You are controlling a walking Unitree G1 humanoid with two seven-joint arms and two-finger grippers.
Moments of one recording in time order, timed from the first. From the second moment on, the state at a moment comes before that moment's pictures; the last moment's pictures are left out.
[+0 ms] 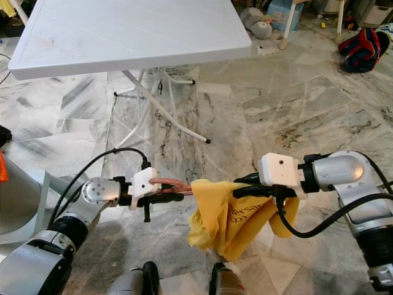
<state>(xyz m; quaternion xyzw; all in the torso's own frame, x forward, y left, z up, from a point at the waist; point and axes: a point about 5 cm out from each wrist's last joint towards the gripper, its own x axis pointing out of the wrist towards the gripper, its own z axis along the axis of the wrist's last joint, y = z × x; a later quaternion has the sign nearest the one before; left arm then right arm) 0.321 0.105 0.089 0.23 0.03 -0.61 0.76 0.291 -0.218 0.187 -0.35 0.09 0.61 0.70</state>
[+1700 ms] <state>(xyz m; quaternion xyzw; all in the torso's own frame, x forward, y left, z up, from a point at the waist) 0.325 0.124 0.079 0.22 0.05 -0.52 0.82 0.307 -0.220 0.216 -0.34 0.04 0.58 0.74</state>
